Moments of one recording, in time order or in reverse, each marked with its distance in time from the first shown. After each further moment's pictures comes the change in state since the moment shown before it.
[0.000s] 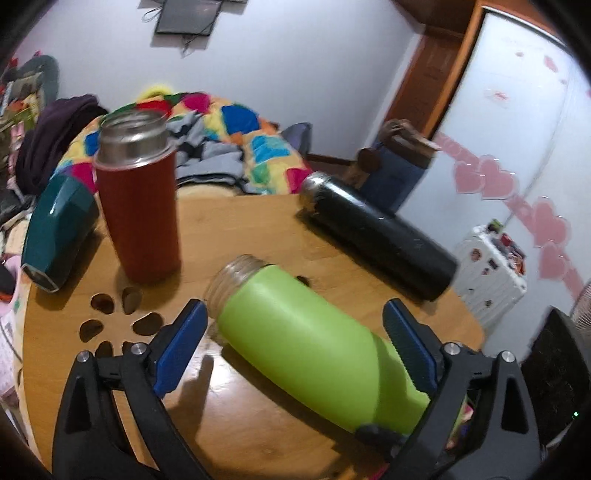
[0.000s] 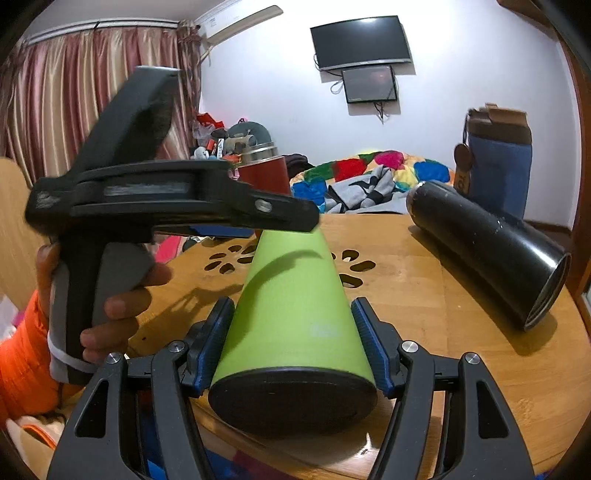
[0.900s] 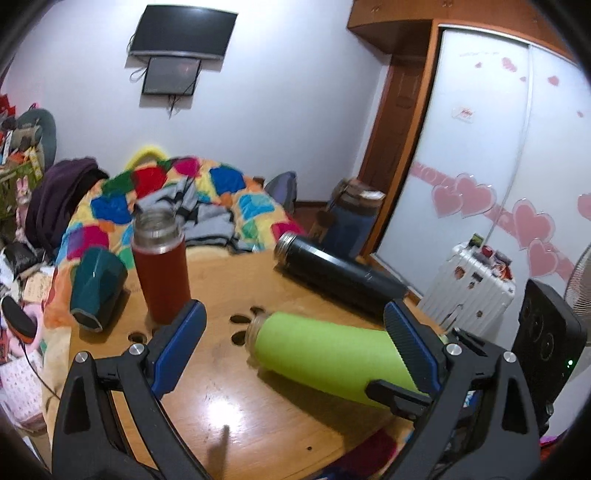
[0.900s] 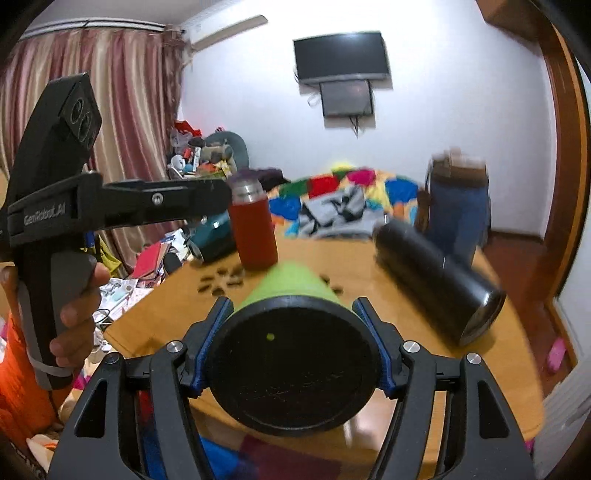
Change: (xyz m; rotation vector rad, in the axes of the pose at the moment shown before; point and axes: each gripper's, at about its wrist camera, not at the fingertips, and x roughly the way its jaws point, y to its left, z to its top) left arm -0.093 -0.032 0.004 0.115 -0.200 -0.003; right arm -0.052 0.026 0.034 -0.040 -0.043 -0.143
